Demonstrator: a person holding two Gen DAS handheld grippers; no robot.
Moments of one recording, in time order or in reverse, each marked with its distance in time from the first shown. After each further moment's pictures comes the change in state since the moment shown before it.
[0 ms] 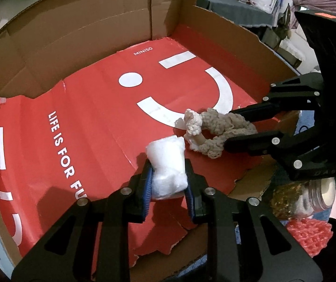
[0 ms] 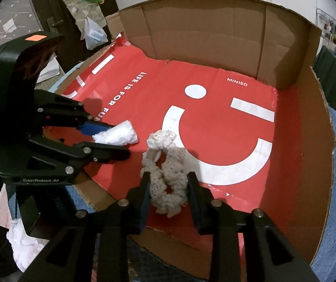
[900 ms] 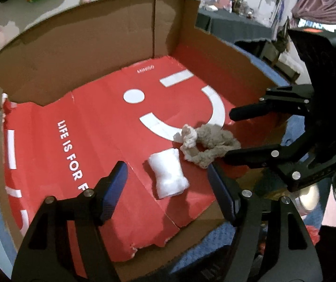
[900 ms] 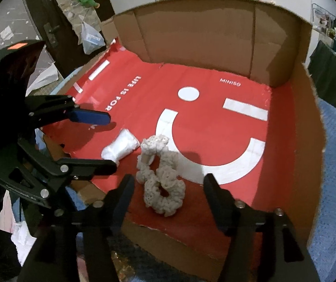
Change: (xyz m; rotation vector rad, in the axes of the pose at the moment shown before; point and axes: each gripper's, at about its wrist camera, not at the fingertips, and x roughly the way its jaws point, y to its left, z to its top) left arm -0.027 -0.002 0.003 -0.036 -0.097 -0.012; right arm -0.010 -0.007 0.003 0.033 -0.020 0.004
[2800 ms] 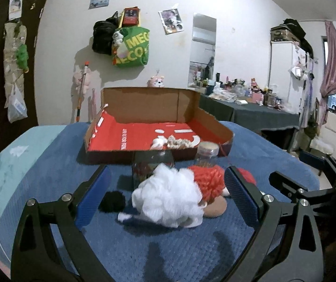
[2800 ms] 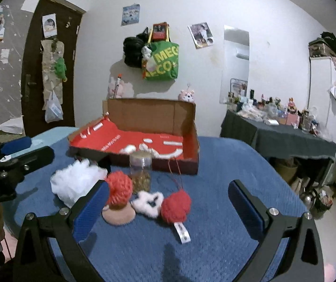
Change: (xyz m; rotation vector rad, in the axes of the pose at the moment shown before) left arm -0.150 -0.158 -0.207 -0.238 -0.644 0.338; right arm -0.162 0.144 -0.227 0.065 -0.624 -0.506
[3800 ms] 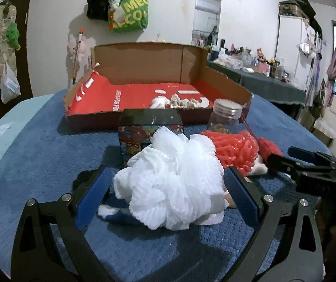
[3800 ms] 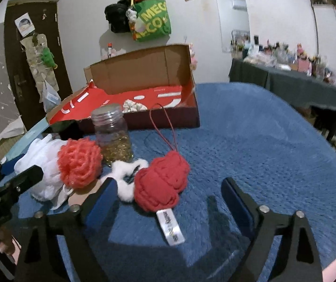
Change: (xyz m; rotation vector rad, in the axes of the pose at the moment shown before) left arm 0.073 -0.001 -0.022 0.005 0.225 -0.004; right arm 0.094 -0.045 -0.032 0.177 0.267 0.121
